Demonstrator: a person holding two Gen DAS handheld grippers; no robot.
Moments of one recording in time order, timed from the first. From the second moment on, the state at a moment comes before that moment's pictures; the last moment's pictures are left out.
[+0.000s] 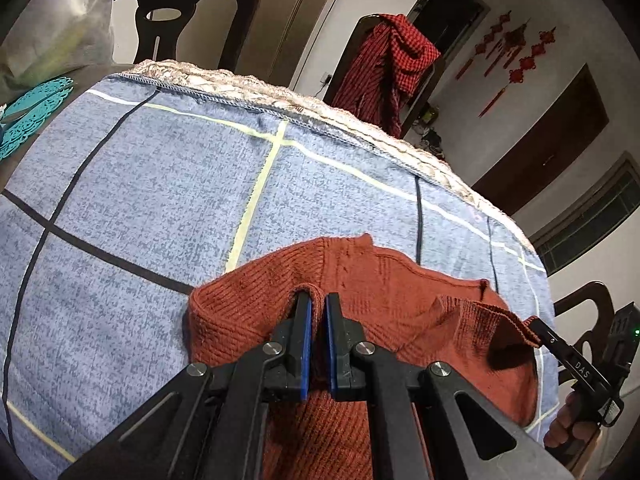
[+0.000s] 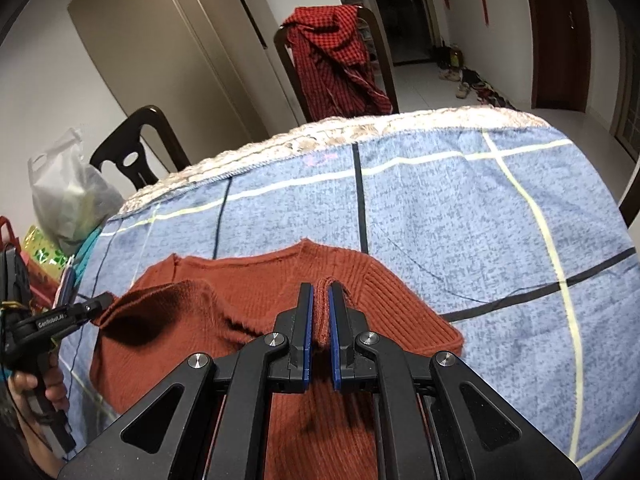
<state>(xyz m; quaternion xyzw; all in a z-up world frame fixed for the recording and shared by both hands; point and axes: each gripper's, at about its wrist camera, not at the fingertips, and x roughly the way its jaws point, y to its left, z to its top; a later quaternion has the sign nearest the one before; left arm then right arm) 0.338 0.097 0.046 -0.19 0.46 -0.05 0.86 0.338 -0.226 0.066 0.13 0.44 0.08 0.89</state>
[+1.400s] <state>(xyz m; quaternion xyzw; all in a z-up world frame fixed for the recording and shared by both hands) 0.342 0.080 0.026 -0.07 0.49 -0.03 0.87 0.349 -0.224 0.040 0.08 0.45 0.08 0.88</state>
